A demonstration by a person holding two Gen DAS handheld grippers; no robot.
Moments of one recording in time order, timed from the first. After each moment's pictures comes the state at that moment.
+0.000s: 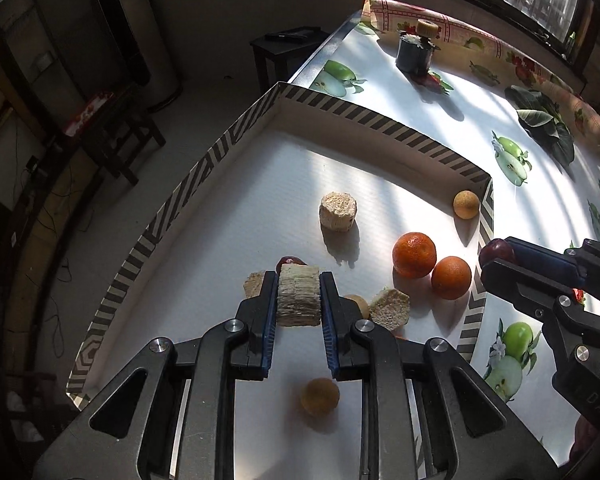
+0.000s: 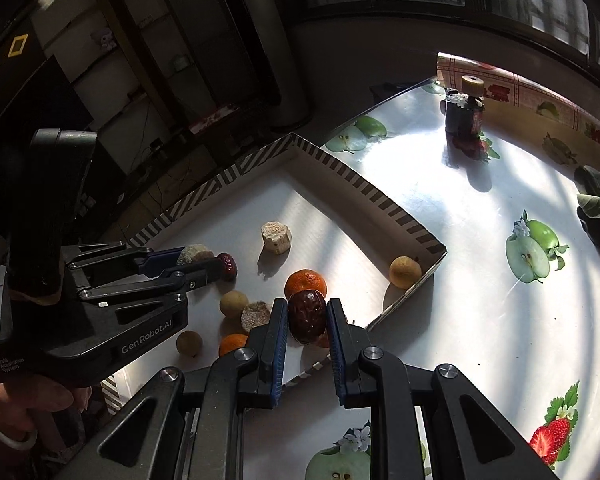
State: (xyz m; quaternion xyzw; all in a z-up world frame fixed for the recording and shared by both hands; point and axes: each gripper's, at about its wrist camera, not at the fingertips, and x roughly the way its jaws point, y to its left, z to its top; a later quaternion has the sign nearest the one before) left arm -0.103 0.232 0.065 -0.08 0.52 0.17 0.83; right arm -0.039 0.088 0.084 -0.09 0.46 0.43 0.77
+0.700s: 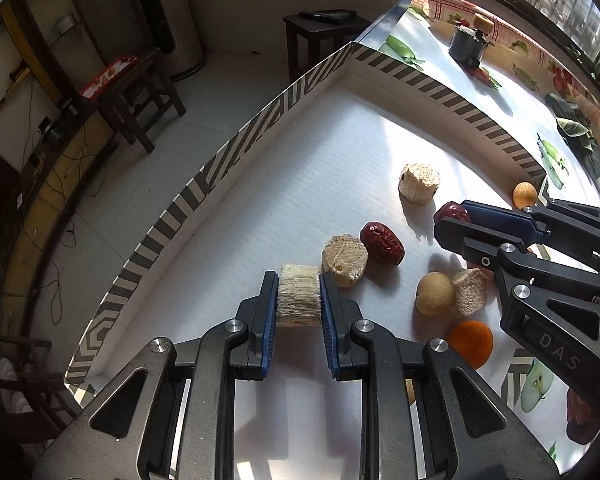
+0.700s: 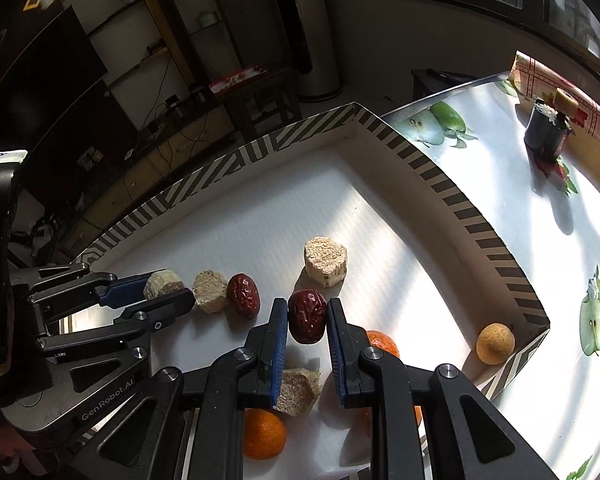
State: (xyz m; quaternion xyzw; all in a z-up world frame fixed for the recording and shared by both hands) left arm -0.121 0.271 0.036 -0.12 0.54 0.20 0.81; right arm -0.030 0.176 0.047 -0.16 0.48 0.46 0.73
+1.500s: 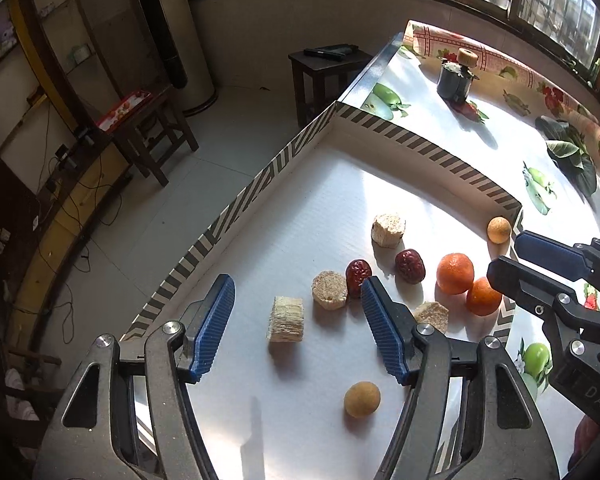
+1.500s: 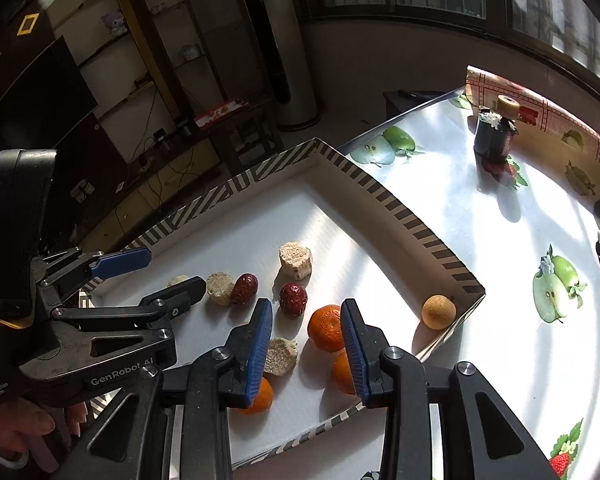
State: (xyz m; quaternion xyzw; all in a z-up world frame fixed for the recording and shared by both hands) left arm -0.119 0.244 0.081 -0.08 0.48 0.22 0.84; right arm -0.036 0.120 0.090 -0.11 0.45 0.43 0.78
